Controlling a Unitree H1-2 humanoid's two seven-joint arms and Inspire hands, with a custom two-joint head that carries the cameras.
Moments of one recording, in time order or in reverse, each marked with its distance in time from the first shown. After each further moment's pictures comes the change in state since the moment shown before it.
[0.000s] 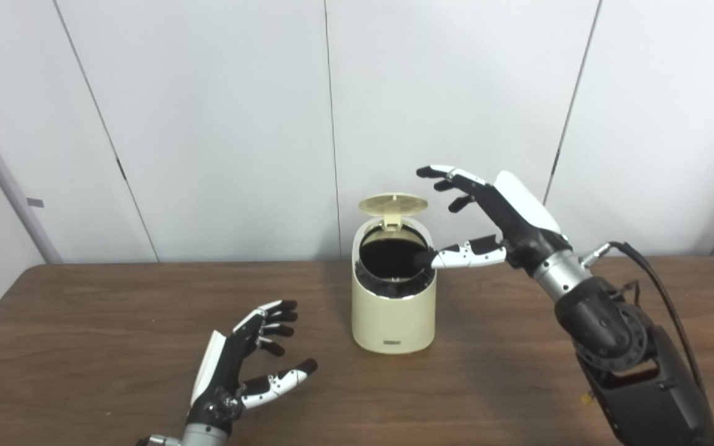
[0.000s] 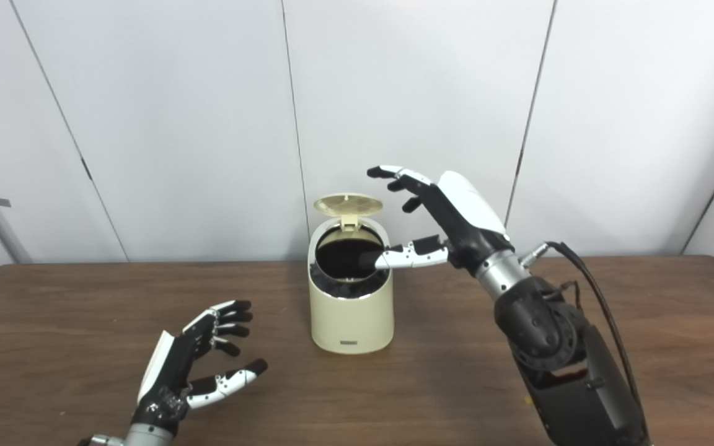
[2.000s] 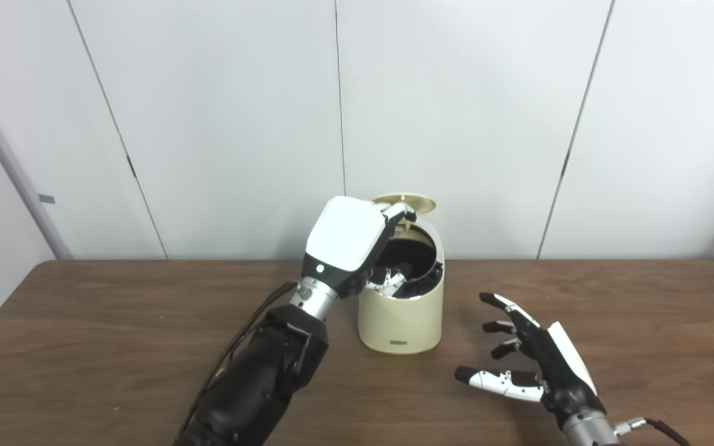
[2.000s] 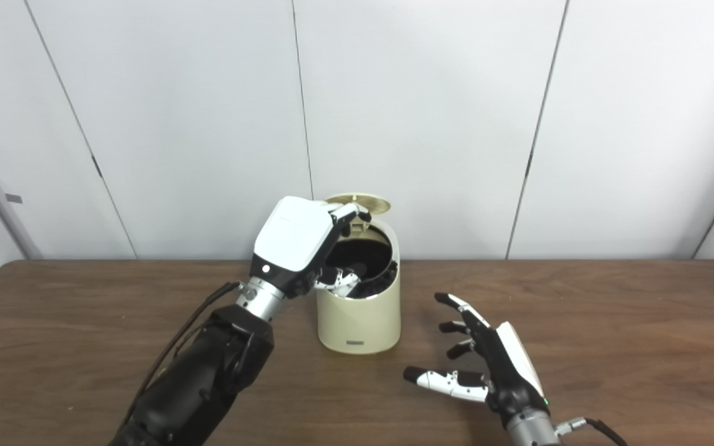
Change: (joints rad) left arm -0.566 0.052 -0.398 0.282 0.841 0.150 0.250; right arm 0.481 0.142 -0.088 -0.064 0.127 0.054 -0.173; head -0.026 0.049
